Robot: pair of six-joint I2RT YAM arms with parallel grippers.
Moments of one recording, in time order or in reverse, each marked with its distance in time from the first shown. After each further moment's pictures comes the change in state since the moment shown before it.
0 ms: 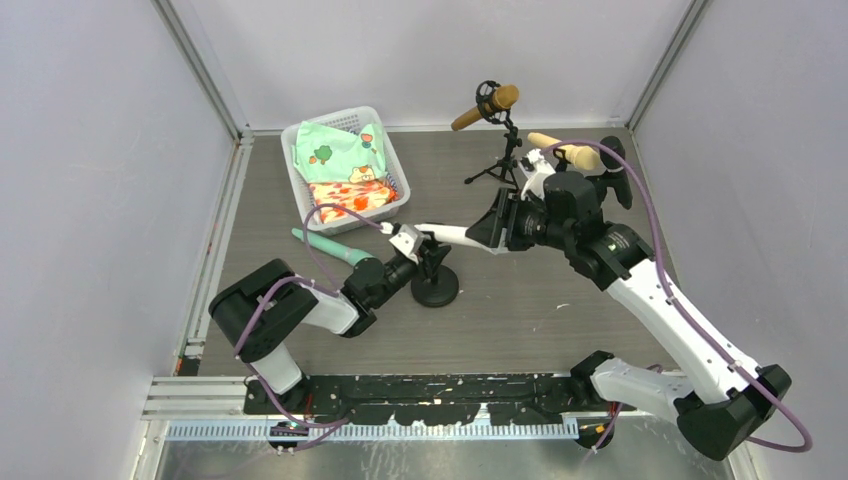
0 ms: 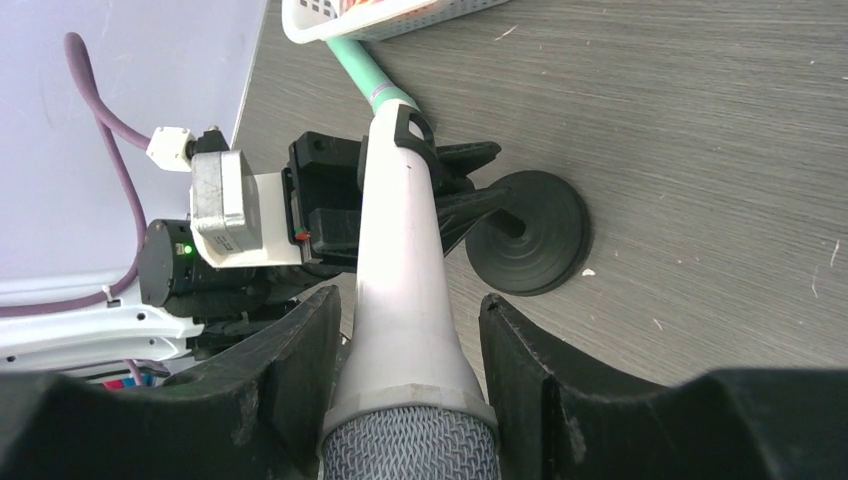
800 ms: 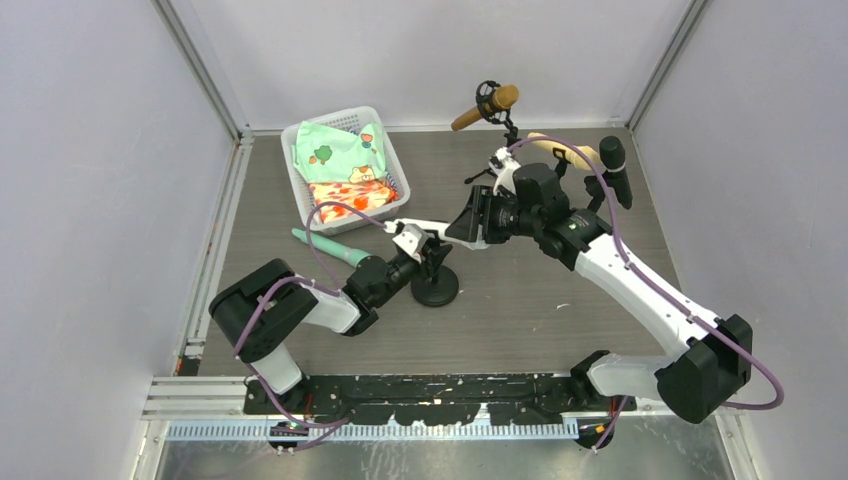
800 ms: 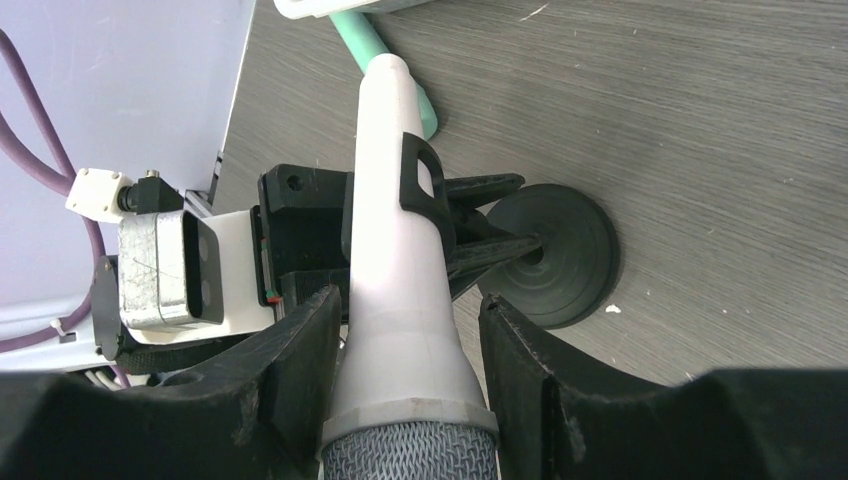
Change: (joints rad) left arm -0.008 0.000 0.023 -0.037 -0.009 0.027; right arm 0.003 0.203 -0.027 0.160 -0.095 -0.014
